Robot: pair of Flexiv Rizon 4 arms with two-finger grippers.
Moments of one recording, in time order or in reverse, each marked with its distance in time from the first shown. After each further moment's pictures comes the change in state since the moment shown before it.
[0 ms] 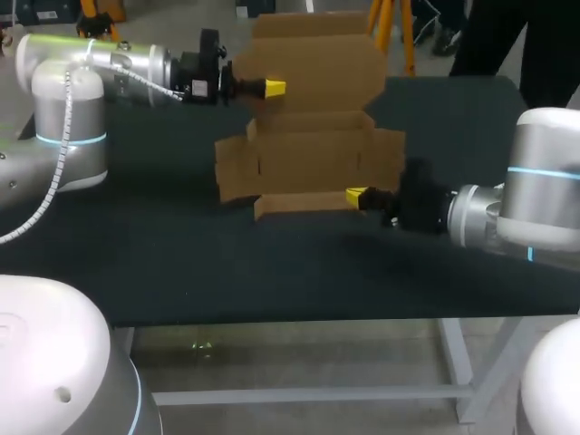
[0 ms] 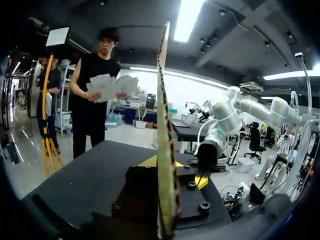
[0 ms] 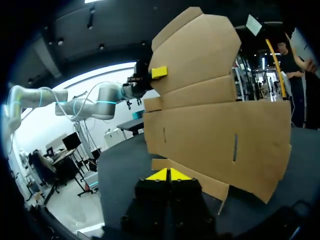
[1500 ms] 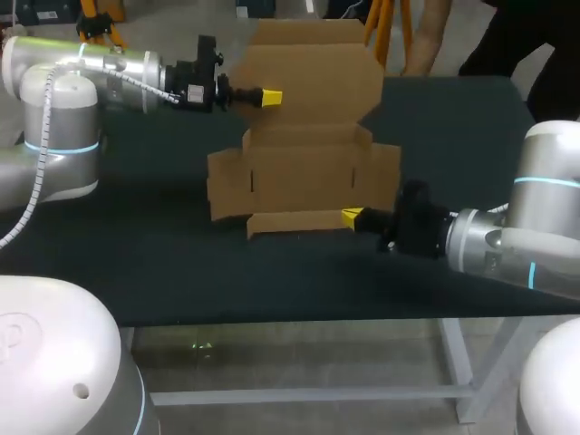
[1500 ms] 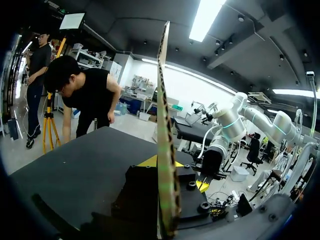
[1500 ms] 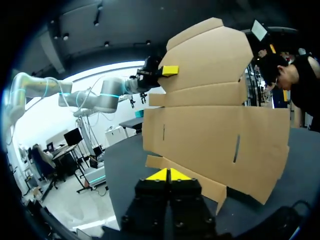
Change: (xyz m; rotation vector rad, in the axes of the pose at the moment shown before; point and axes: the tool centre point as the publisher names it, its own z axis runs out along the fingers) left arm 0.021 0.008 -0.007 -0.048 -0.036 -0.152; right arm 0.042 -0.020 -0.010 -0.004 0.004 -0.036
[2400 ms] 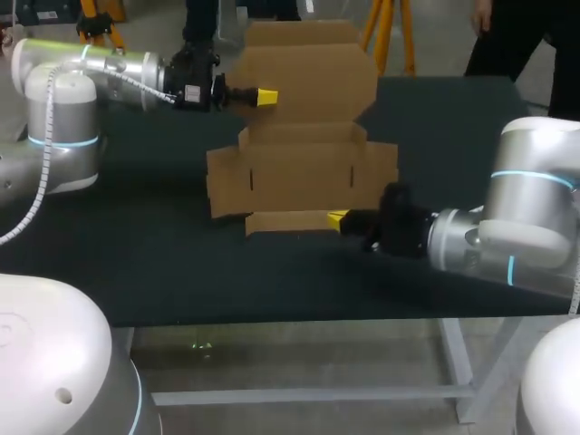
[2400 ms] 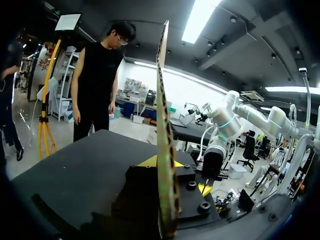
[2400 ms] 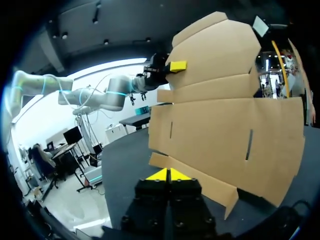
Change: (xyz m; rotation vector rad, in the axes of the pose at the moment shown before) left arm -0.025 0.009 -0.004 0.028 0.062 0.039; right arm -0.001 -0.012 0.029 0.023 0.001 0.004
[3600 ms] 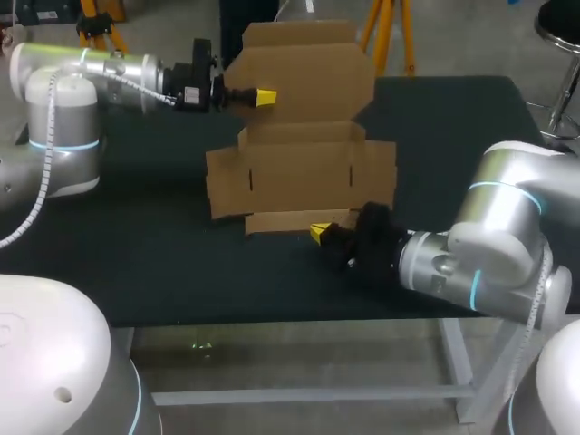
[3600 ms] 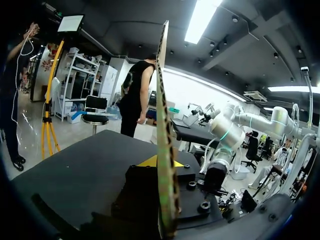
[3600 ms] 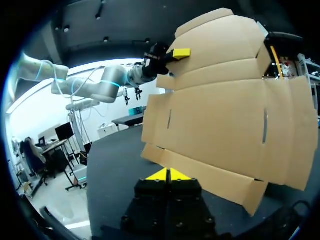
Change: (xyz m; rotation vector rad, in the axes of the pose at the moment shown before) left arm -0.006 0.004 -0.002 0.006 -0.030 0.000; right arm -0.002 -0.033 0.040 -0.041 -0.070 -0.051
